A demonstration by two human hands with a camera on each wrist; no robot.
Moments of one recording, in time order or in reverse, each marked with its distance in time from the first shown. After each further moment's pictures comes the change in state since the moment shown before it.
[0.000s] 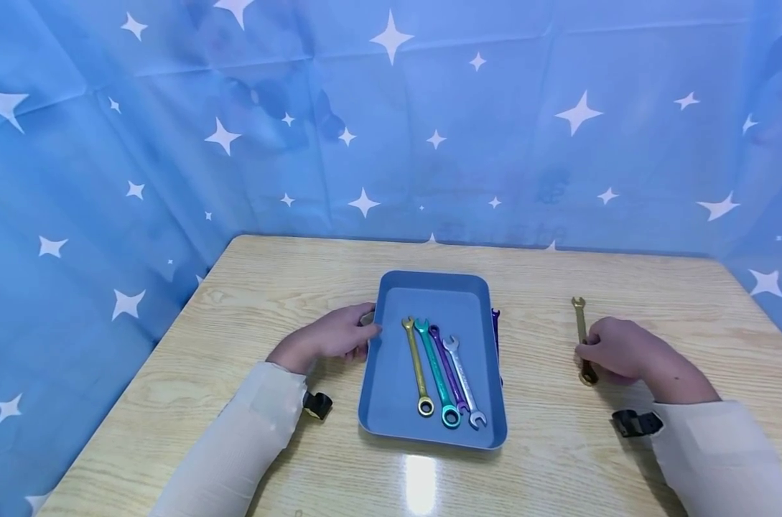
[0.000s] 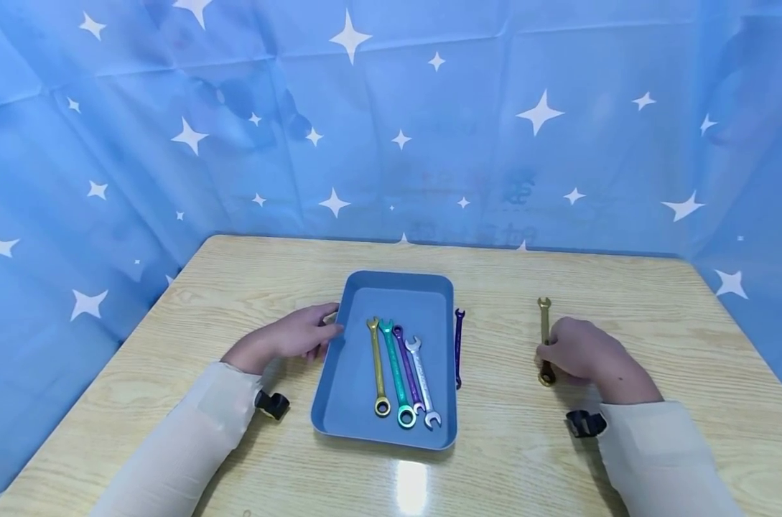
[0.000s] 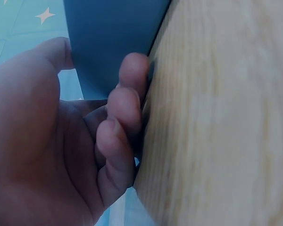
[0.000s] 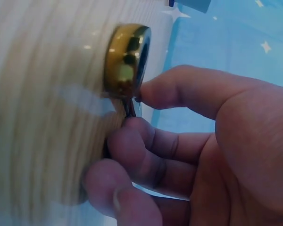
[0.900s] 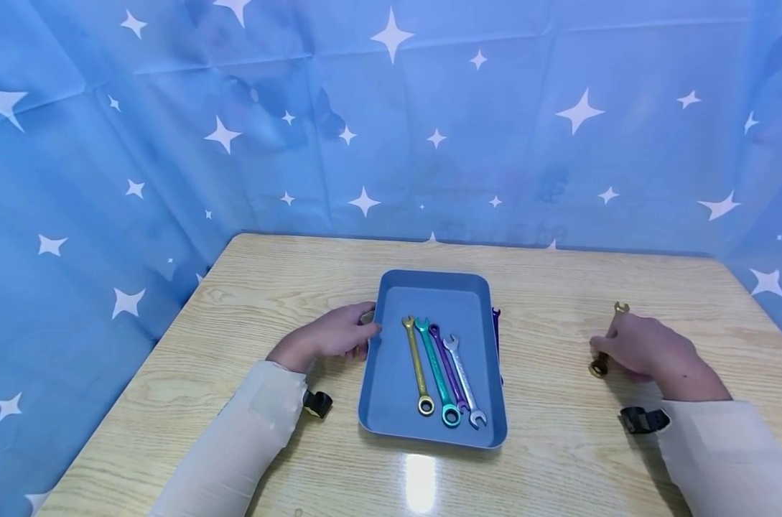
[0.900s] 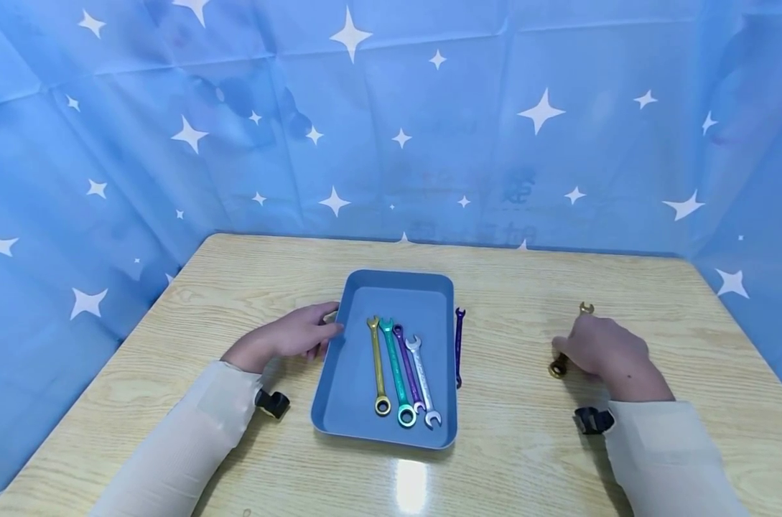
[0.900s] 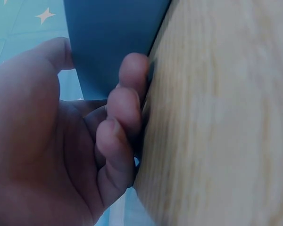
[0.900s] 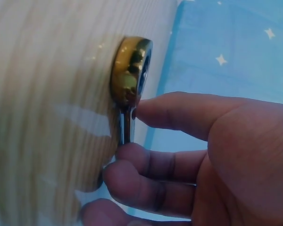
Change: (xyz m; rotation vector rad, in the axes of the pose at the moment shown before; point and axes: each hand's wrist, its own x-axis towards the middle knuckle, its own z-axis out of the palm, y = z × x) left_hand 0.000 -0.002 0.000 -0.030 0.001 0.003; right_hand -0.003 0.017 -0.009 -0.109 0.050 0.127
